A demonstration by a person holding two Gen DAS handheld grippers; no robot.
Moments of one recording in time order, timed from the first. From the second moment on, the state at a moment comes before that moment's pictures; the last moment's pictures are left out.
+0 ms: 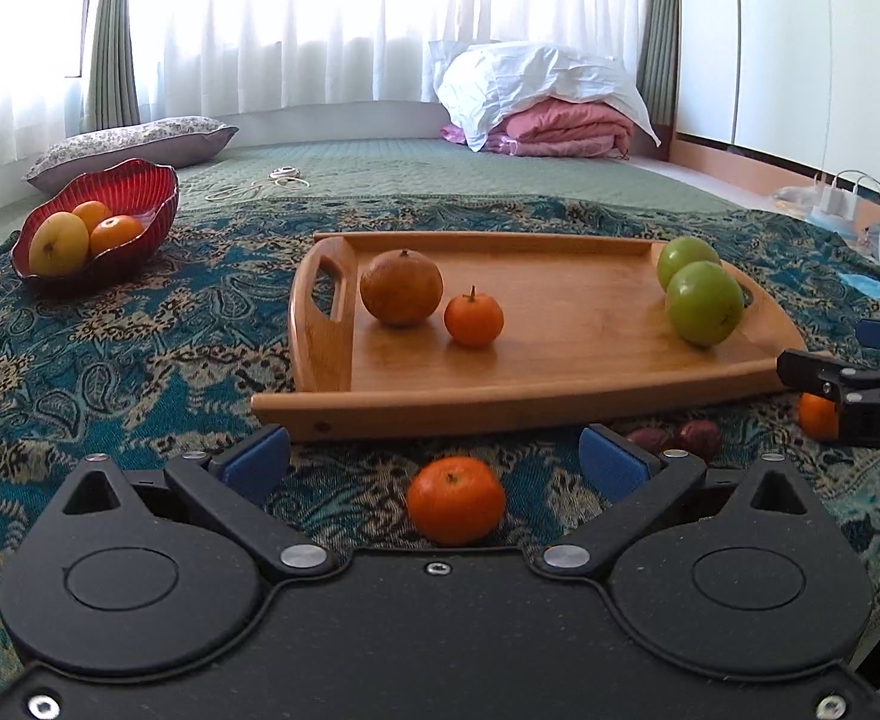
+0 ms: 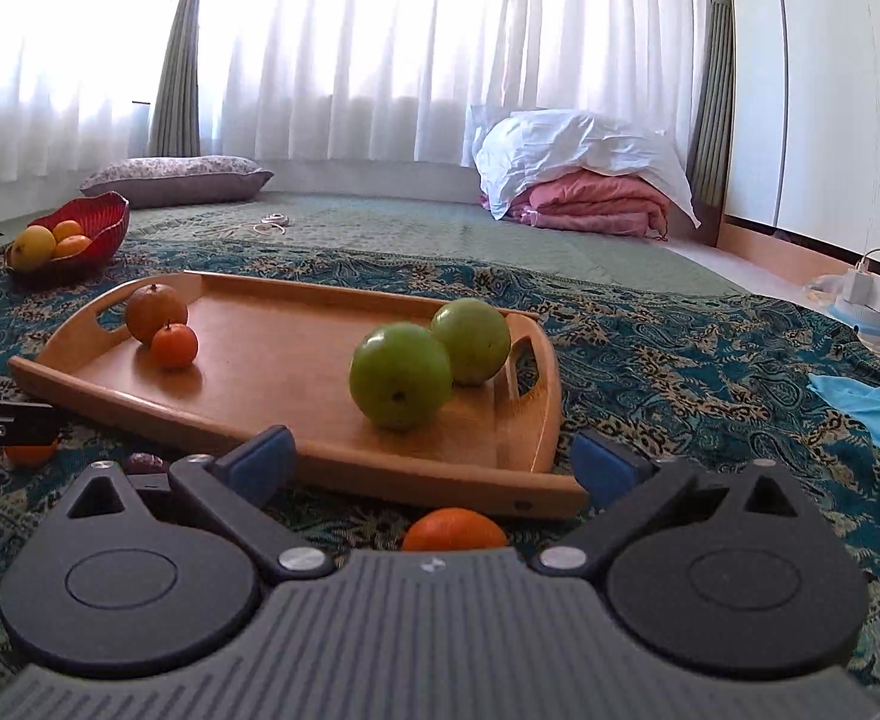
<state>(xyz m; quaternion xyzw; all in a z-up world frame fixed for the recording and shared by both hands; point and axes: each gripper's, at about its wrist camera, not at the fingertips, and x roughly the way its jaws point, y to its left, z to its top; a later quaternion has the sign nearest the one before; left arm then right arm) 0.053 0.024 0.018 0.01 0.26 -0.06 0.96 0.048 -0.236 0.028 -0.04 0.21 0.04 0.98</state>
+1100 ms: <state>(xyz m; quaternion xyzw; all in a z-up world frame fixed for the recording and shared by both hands) 0.056 0.015 -0.006 0.01 0.29 -0.03 0.96 0.048 -0.227 -0.005 -0.06 0.22 0.03 0.97</state>
